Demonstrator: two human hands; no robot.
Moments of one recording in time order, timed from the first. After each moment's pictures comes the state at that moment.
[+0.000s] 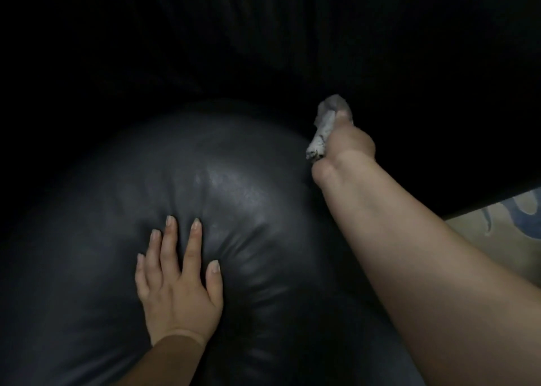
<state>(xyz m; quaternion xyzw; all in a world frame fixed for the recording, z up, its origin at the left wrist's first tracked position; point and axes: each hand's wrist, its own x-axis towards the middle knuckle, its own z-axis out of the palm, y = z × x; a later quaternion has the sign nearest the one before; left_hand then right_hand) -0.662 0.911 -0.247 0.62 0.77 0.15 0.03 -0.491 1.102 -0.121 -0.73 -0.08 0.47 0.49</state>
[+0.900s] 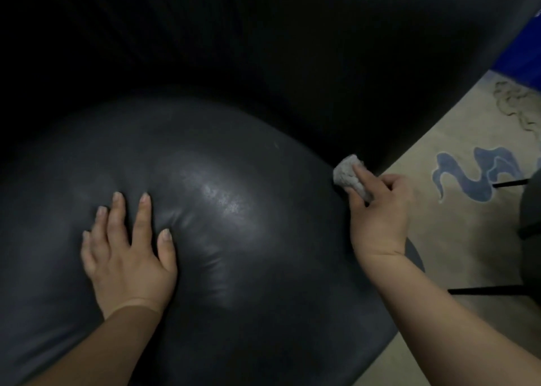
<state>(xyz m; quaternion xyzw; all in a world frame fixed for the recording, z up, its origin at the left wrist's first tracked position) -0.657 0.907 -0.245 0.60 0.78 0.19 -0.01 -0.357 0.945 -0.160 -0.80 -0.50 0.09 0.33</state>
